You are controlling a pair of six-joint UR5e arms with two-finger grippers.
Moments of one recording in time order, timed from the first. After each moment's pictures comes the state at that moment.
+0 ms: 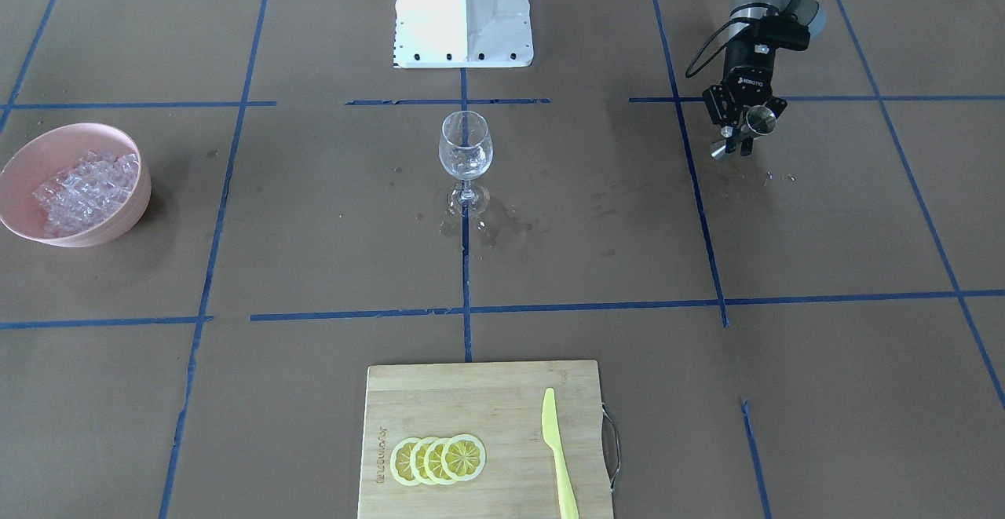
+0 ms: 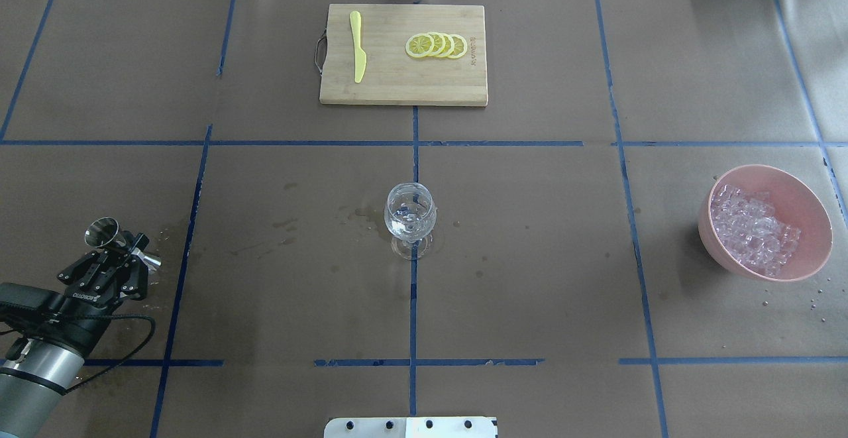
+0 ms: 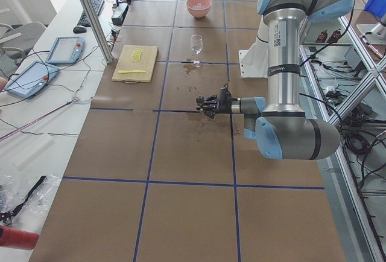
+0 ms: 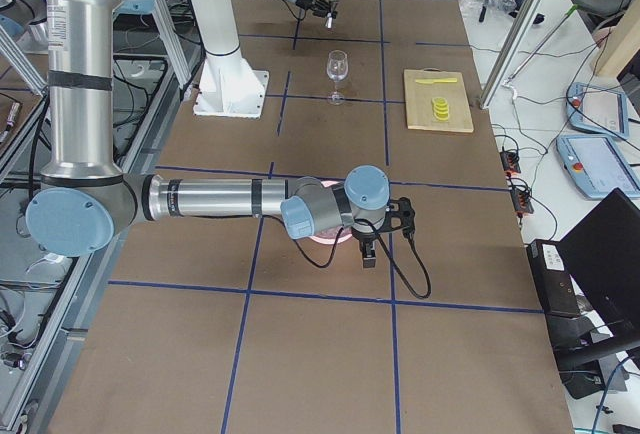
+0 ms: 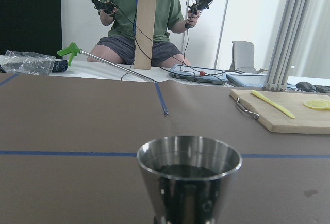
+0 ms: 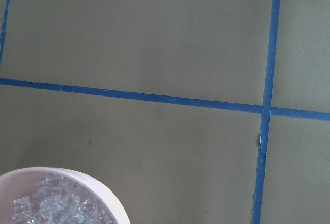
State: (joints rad) left arm -0.02 -1.39 -1.67 -3.07 -0.39 -1.03; right arm 1.44 -1.62 1.65 -1.27 2.44 0.23
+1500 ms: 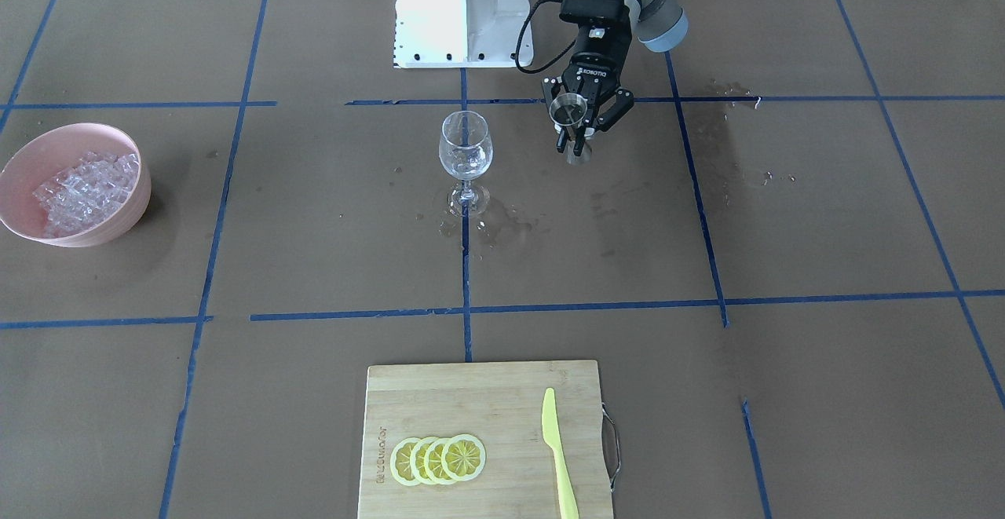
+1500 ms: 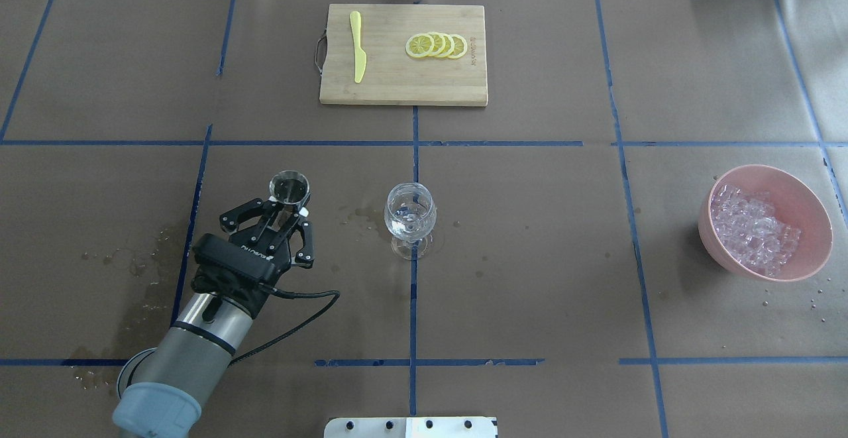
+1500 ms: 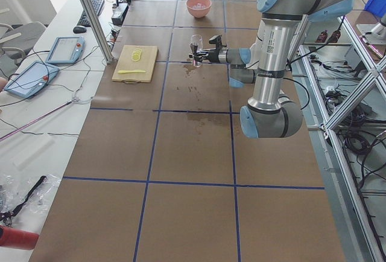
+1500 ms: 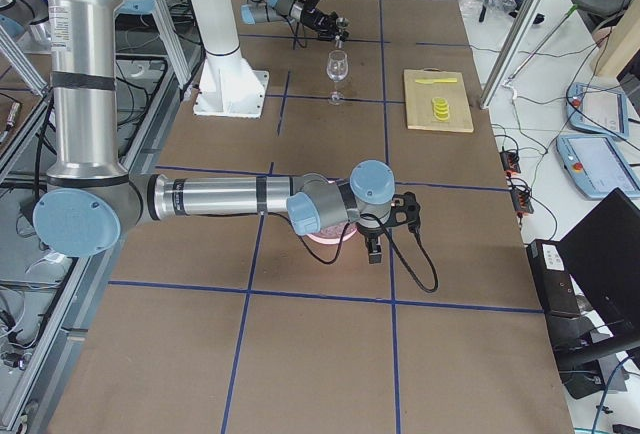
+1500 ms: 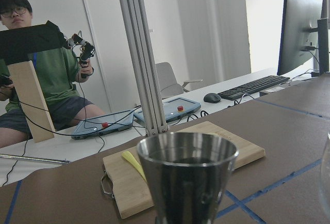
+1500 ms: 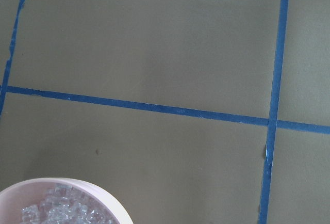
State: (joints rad) left arm -0.16 -1.89 -1.74 -2.72 -0.64 -0.35; right arm 1.43 -1.60 1.65 -1.27 2.44 0.23
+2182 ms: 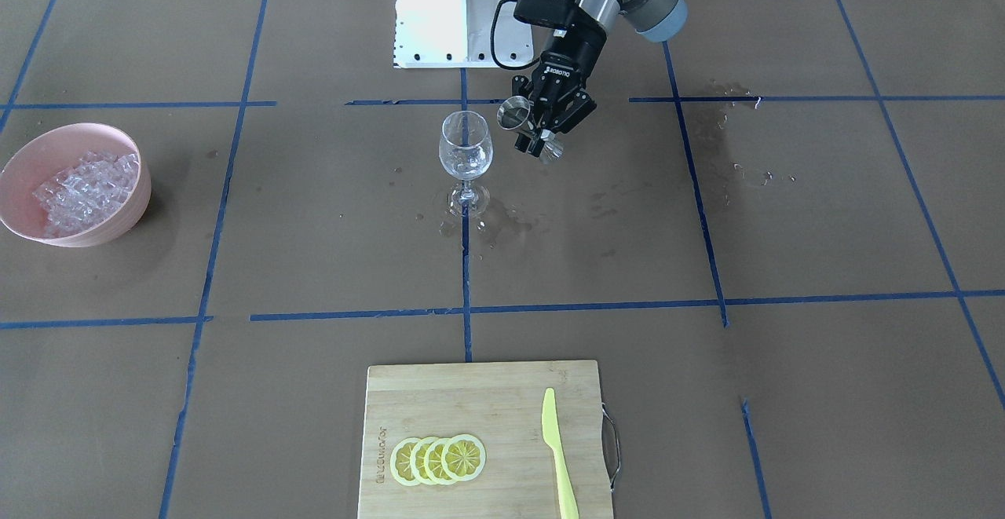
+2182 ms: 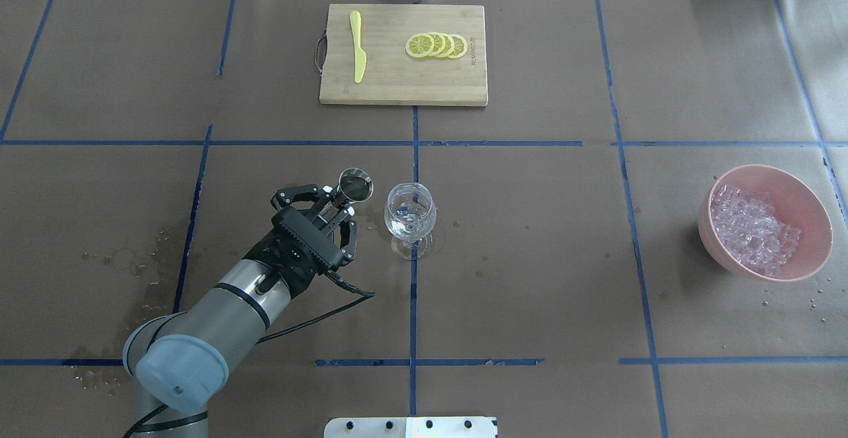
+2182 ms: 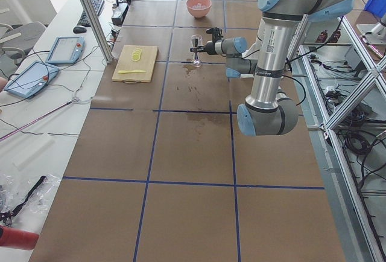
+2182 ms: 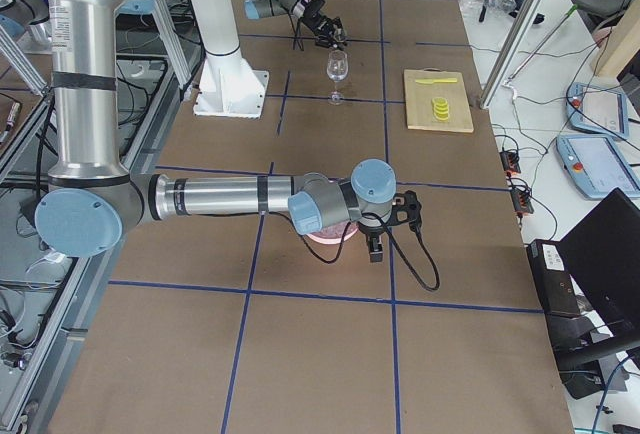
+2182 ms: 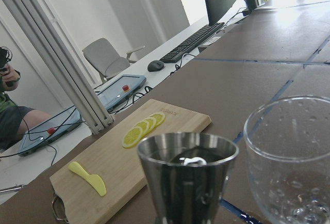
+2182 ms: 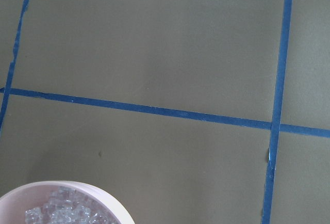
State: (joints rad) left arm -0.20 -1.92 -1.83 -2.54 -0.88 -0.19; right arm 1.43 -1.60 1.65 -1.27 2.44 0.23
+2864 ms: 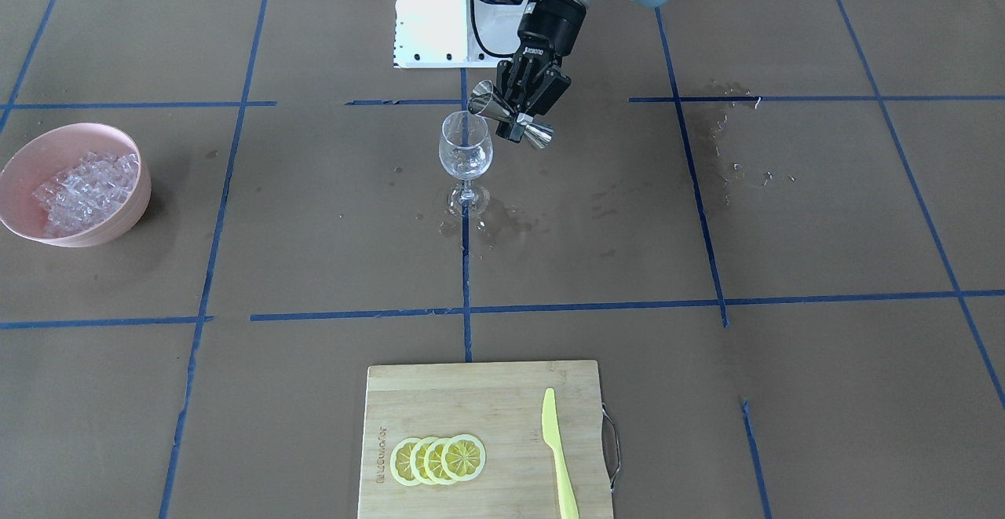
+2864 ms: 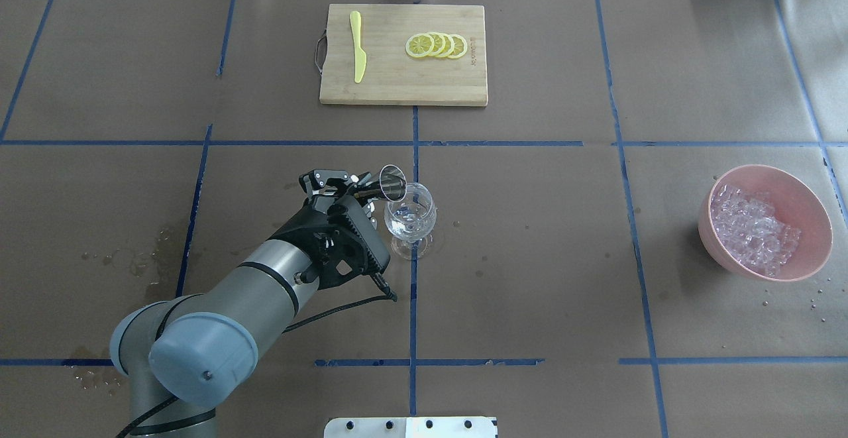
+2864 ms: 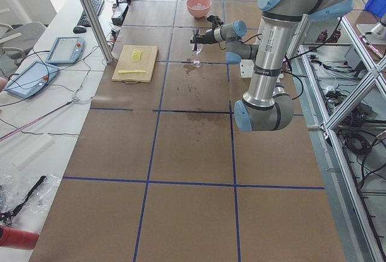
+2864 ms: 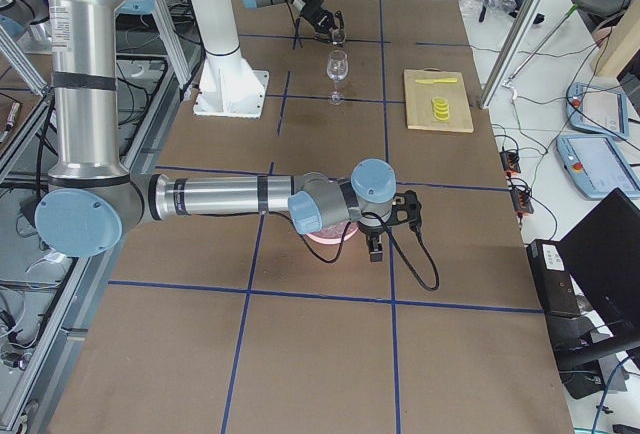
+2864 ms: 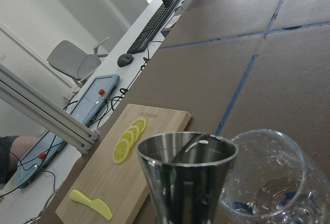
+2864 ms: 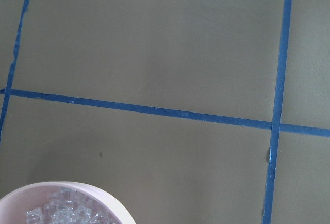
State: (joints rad) left arm -0.23 -2.00 -1.95 -2.16 -0.95 0.03; right arm 1.43 -1.60 1.65 -1.27 2.45 0.24
